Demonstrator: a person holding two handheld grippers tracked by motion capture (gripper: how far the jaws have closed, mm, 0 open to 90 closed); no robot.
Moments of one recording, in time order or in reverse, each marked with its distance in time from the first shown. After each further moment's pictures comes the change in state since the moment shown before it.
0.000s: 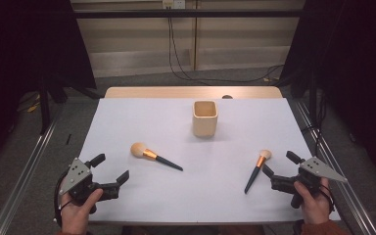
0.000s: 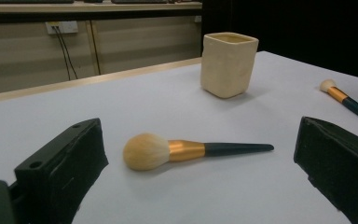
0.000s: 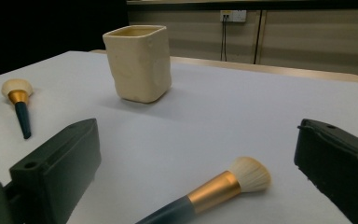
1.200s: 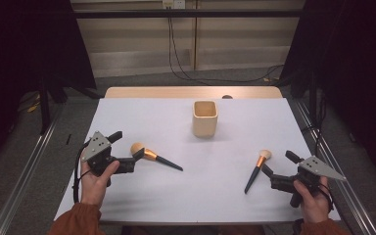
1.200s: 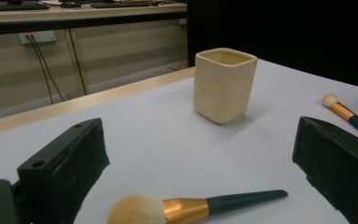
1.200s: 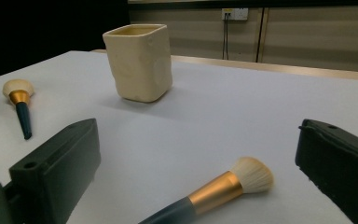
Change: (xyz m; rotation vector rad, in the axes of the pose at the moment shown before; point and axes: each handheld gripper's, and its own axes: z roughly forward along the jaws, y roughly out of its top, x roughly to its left) left arm 0.010 0.038 0.065 0.004 -0.061 0.044; right arm -0.002 0.000 0.003 0.004 0.008 0.011
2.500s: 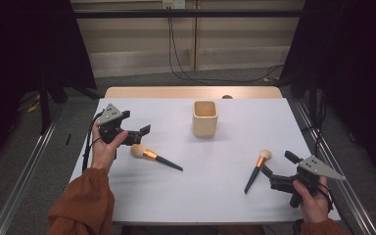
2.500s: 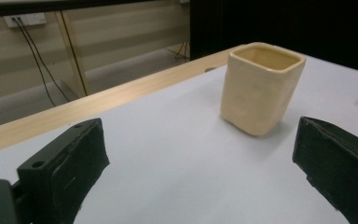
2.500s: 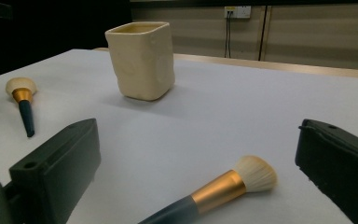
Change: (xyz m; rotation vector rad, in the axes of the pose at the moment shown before) left arm 0.050 0.024 0.067 0.101 -0.033 0.000; right arm 0.000 -0.001 0.001 0.006 0.009 -0.001
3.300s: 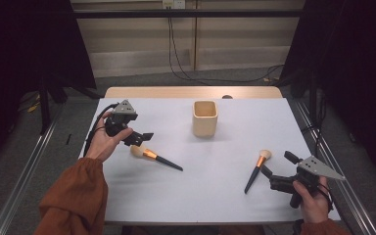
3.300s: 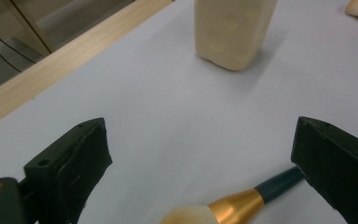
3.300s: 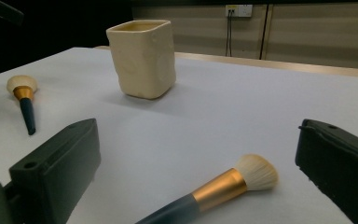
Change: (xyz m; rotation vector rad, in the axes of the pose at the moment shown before) left arm -0.001 0.024 0.015 0.343 -0.160 0.159; right arm 0.000 0.000 0.000 0.006 0.003 -0.005
